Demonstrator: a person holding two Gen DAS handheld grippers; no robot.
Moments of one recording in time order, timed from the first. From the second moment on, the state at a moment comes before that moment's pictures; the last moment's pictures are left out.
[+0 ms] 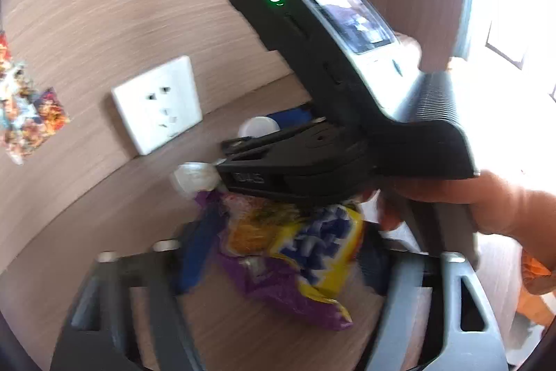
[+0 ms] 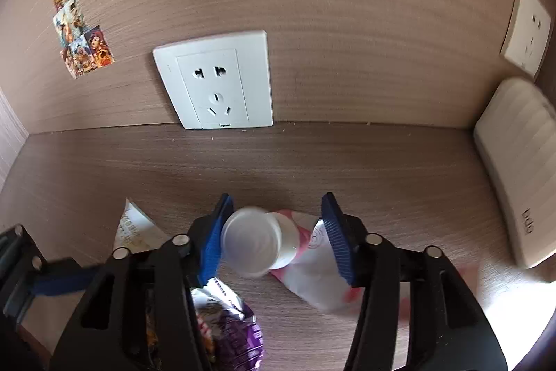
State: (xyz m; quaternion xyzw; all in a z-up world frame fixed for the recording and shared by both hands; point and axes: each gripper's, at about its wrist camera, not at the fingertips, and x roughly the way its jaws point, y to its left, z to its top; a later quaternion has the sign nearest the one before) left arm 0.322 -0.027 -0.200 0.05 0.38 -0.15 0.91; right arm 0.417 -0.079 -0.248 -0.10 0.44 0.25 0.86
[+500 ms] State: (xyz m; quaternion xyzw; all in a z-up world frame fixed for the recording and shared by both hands) left arm 0.291 -0.037 -0.167 0.06 0.34 -0.17 0.92; right arm 0.373 -0.118 -0.191 -0.07 0.38 0.25 0.89
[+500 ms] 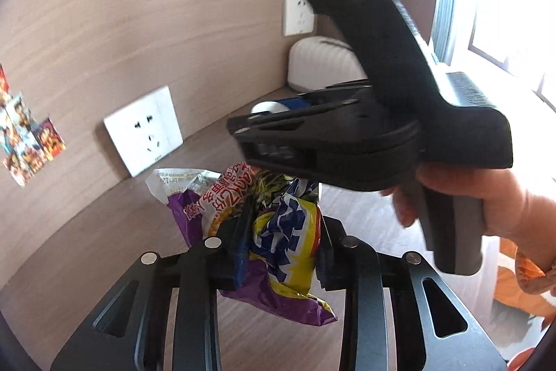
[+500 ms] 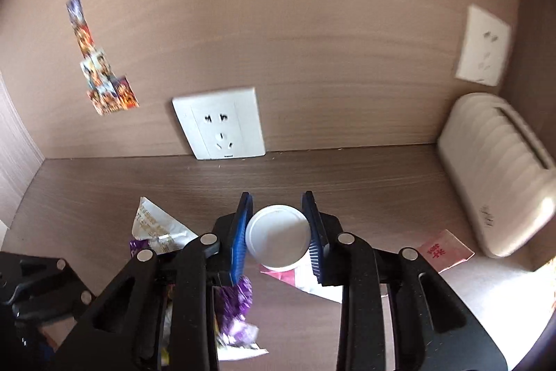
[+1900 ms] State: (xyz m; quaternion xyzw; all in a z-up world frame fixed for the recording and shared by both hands) left arm 0.078 -0.281 -0.201 0.18 0.40 -0.39 0.81; right arm 0.019 -0.423 -0.145 0.11 0.38 -0.04 0.92
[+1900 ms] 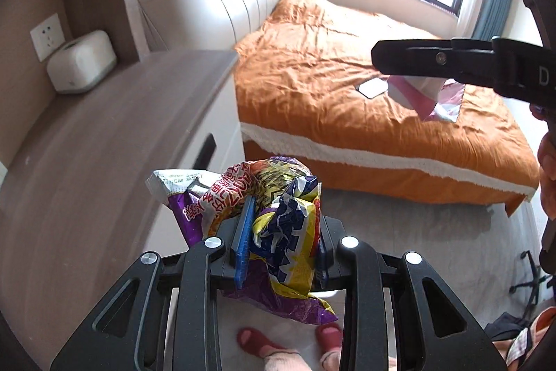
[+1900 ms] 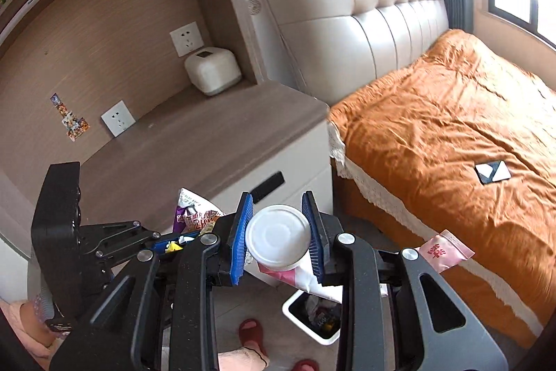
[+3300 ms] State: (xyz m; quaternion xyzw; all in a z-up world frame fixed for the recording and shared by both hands) left arm 0.129 -0.357 -0.618 0.10 0.59 -0.50 0.63; right arm 0.034 -0.484 -0.570 0.21 0.53 -0.14 0.81
